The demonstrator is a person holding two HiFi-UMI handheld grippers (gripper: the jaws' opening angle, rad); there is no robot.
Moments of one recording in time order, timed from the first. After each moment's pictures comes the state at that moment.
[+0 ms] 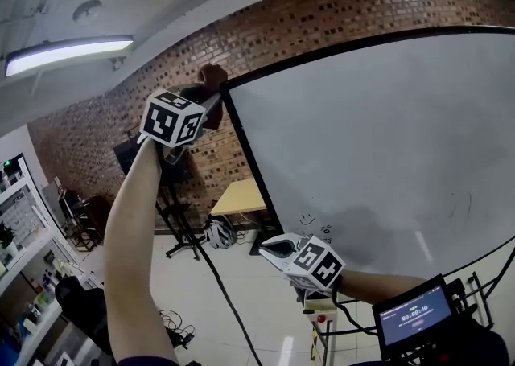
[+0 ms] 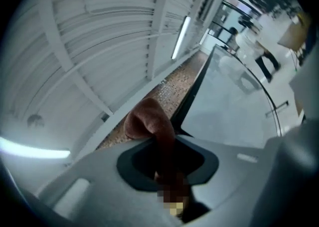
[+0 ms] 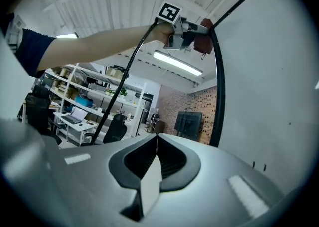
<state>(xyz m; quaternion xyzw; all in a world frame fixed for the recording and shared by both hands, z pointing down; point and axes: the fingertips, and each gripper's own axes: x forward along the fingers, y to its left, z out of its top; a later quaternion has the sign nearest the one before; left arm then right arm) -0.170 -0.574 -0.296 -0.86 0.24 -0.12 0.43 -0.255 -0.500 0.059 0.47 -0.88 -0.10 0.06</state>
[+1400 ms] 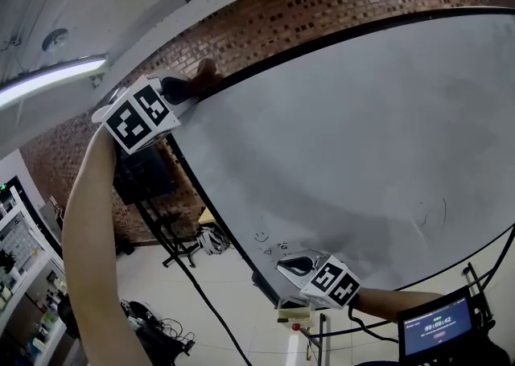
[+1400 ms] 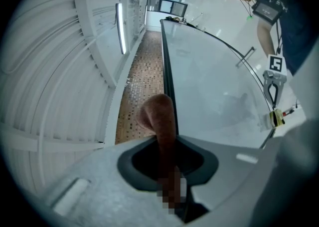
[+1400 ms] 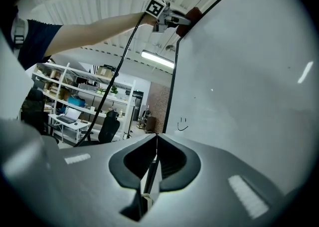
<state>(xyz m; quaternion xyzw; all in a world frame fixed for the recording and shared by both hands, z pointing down) -0.091 -0.501 -0.304 -0.69 0.17 -0.29 0.64 -0.151 -0.438 0.103 0.52 -0.85 -0.06 0.06</state>
